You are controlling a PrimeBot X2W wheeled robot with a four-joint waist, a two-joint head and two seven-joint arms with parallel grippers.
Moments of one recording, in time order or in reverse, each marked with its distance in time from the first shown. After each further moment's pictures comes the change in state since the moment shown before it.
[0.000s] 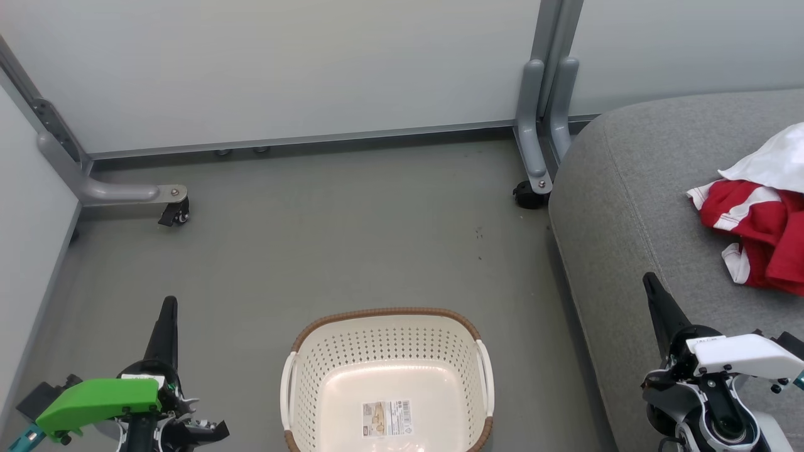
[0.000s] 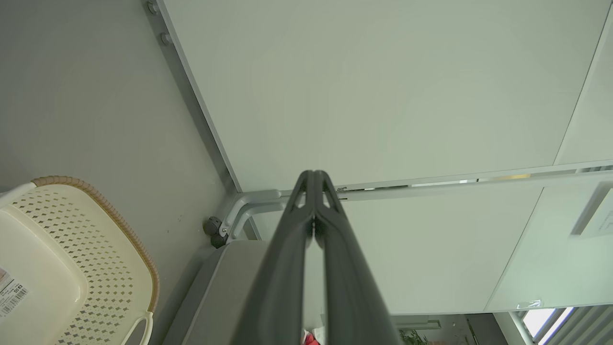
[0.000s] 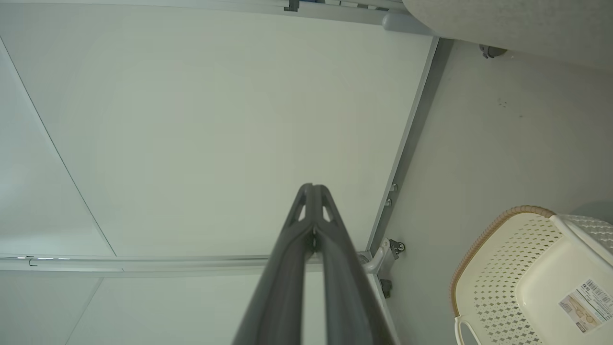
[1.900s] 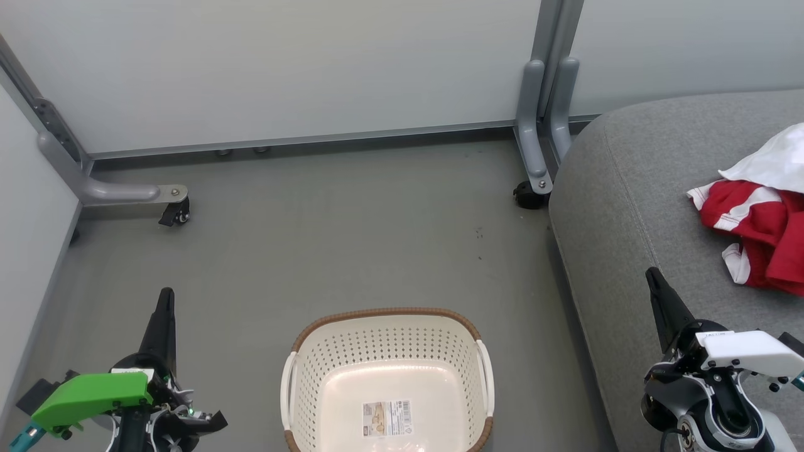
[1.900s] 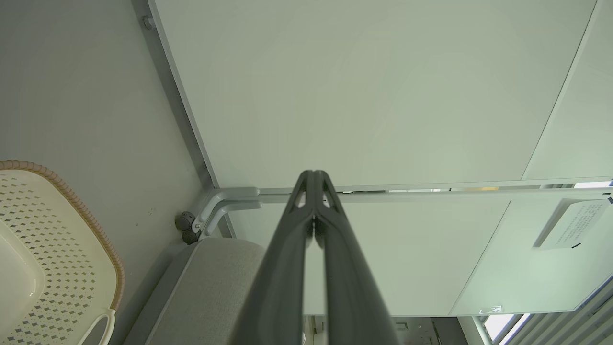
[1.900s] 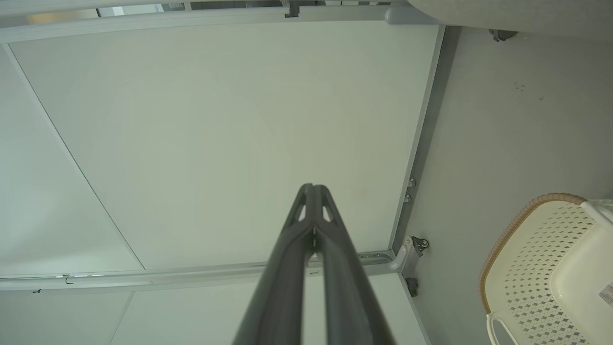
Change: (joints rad) left arm -0.021 -0.002 0.012 0.006 -0.097 -0.006 0.023; right arm -0.023 0.012 -0.031 0.022 0.084 0.000 0.028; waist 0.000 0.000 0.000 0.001
